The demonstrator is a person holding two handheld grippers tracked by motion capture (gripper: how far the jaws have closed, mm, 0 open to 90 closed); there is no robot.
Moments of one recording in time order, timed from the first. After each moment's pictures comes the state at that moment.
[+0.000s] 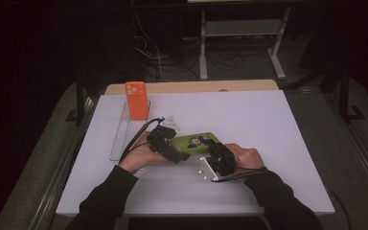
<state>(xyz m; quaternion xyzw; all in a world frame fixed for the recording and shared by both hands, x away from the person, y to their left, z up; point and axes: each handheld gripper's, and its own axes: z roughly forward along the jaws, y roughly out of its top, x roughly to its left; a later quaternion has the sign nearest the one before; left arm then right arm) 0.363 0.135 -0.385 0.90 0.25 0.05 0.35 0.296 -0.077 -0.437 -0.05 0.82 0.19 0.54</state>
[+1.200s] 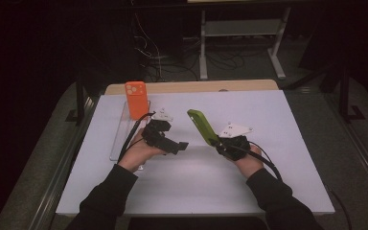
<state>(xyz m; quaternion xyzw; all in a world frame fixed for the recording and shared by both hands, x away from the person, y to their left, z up) 0.371 0.145 -0.375 0.86 0.31 0.08 0.40 0.338 -0.119 -0.415 0.32 0.82 0.43 0.21</state>
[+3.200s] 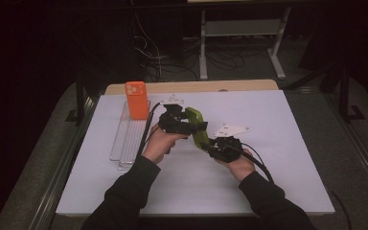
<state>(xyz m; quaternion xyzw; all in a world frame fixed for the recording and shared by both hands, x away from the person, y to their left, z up) 0.398 0.104 -0.361 0.79 0.34 0.04 0.51 0.333 -0.100 -0.414 0.34 0.80 0.47 0.14</state>
